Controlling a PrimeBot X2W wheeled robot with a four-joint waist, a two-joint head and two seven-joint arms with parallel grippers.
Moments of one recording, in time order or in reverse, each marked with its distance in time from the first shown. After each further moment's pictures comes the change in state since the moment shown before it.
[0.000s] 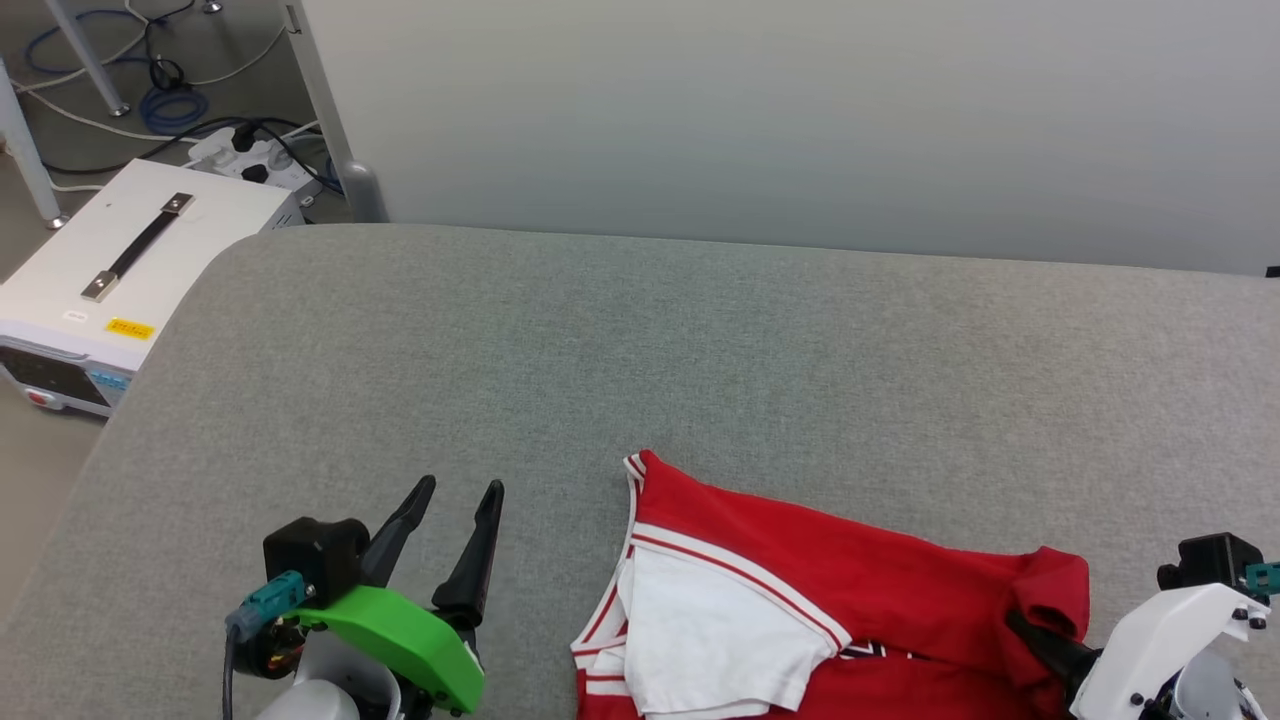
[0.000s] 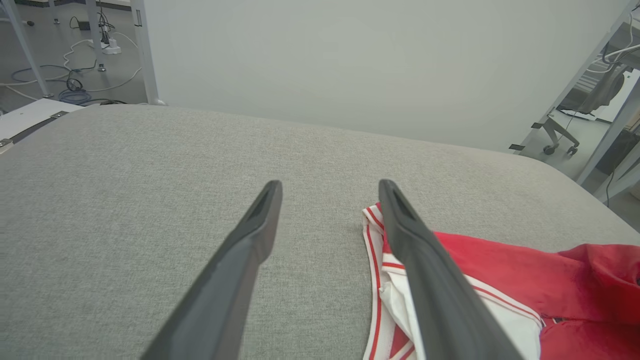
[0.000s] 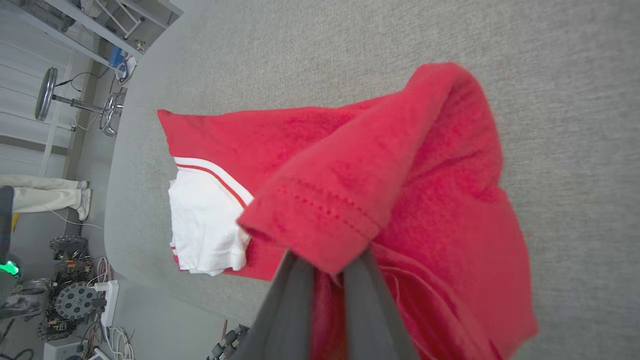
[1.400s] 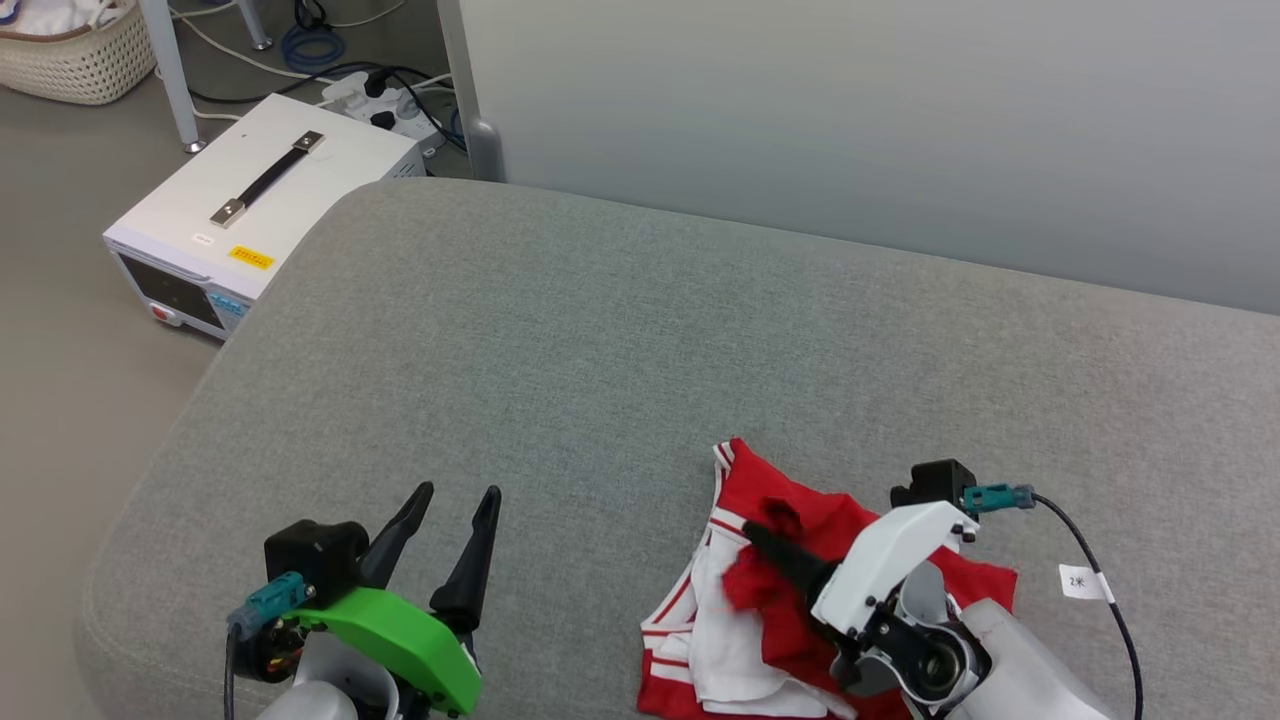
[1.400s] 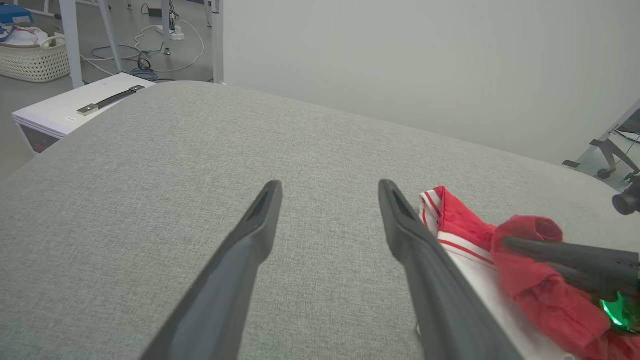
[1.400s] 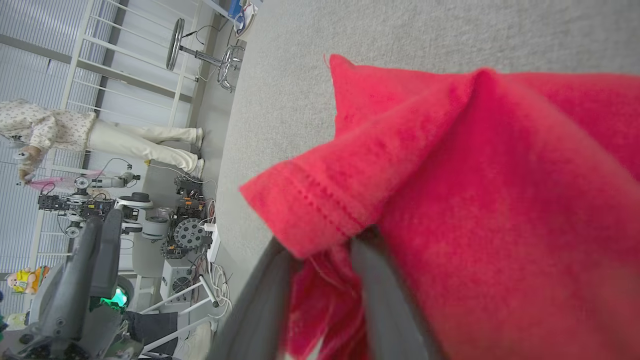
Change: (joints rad) left arm -0.003 -0.011 0.006 0.041 0.000 -0.023 0.000; right arm -0.445 0.004 0.659 0.703 0.509 -0.001 -0.558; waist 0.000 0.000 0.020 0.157
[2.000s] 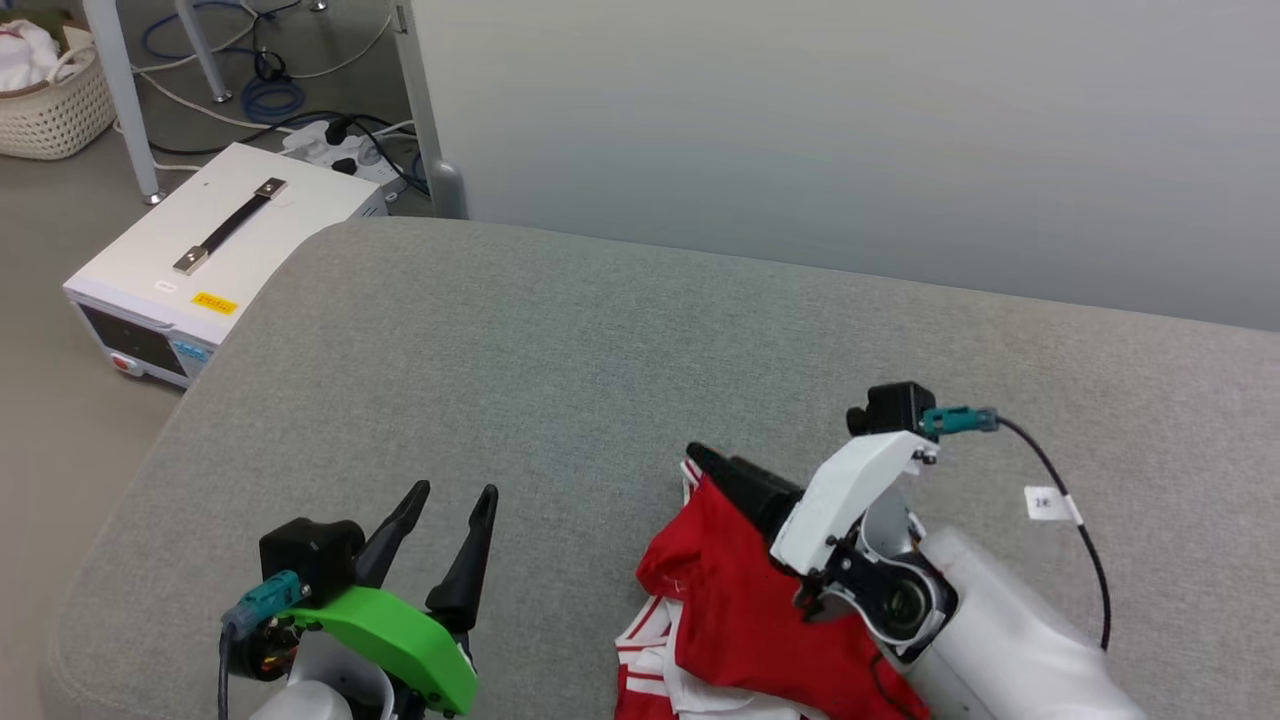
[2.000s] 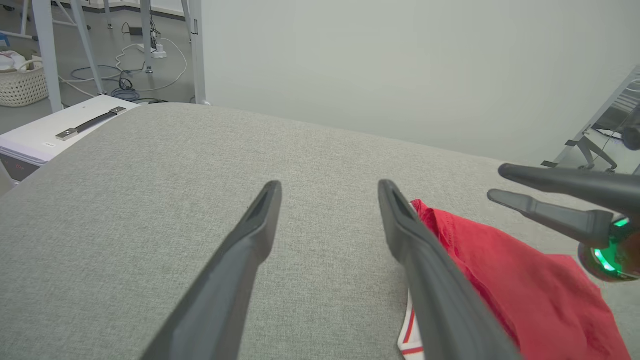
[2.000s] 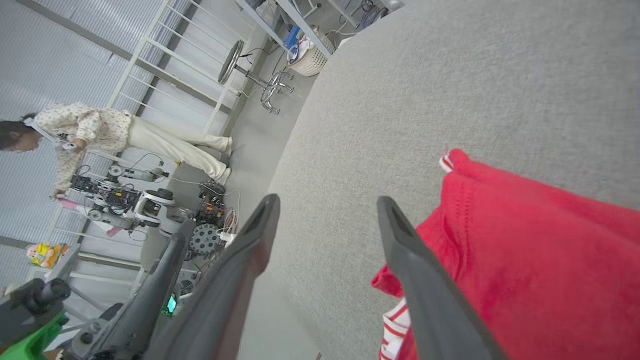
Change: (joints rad) left arm 0.003 0.018 -0.002 -0.024 0.000 0.011 0.010; right arm -0.127 -0.007 0.167 -0.036 0.095 0.000 -0.073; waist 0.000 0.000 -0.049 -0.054
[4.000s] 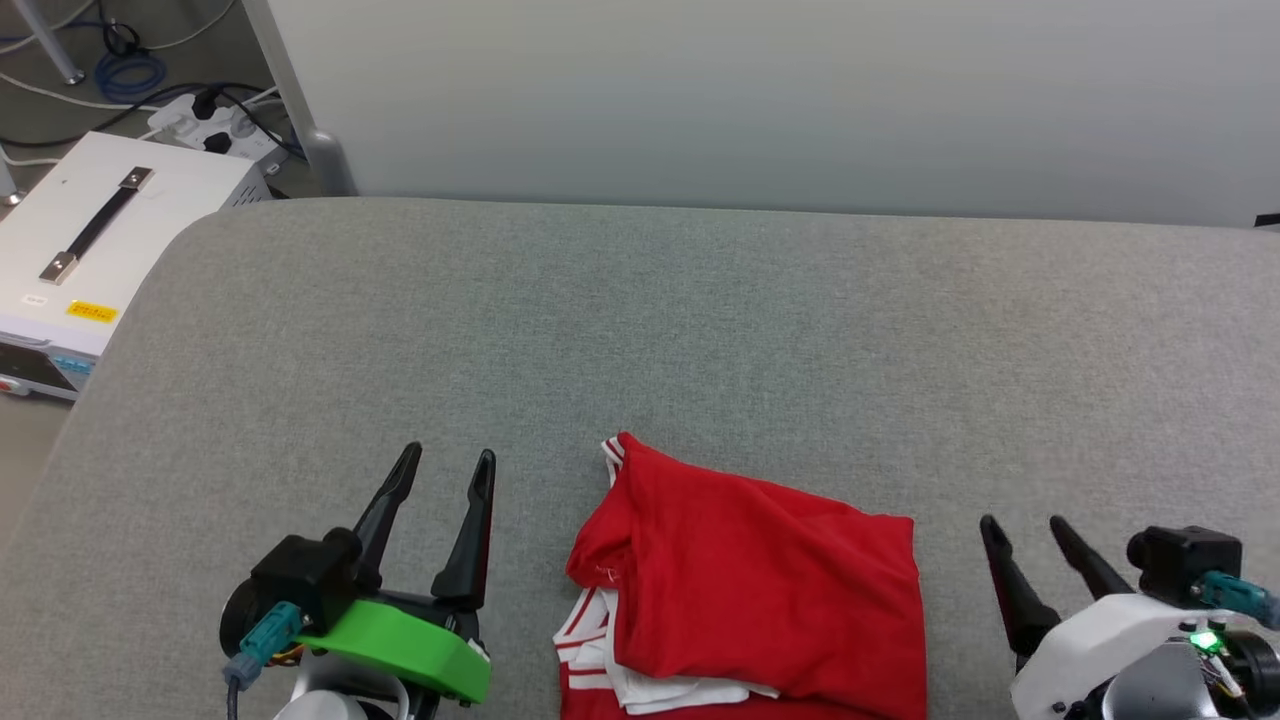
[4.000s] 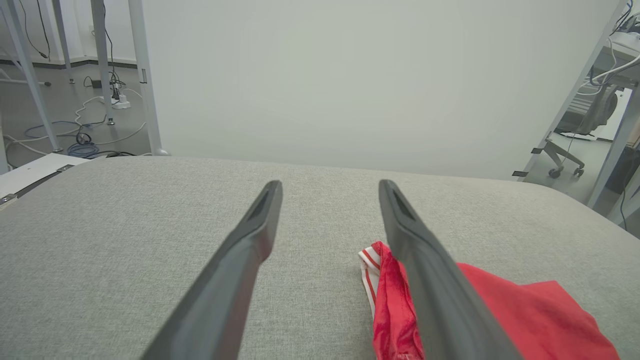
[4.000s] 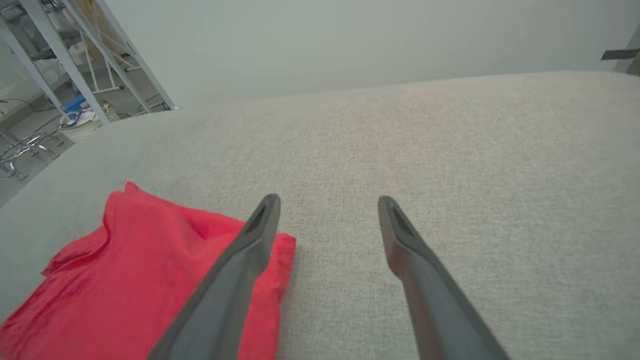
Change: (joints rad) left arm 0.137 -0.323 0.436 -0.023 0.478 -0.249 -0.010; right arm 0.580 -0.020 -0.646 -0.666 -0.976 0.000 -0.036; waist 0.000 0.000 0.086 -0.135
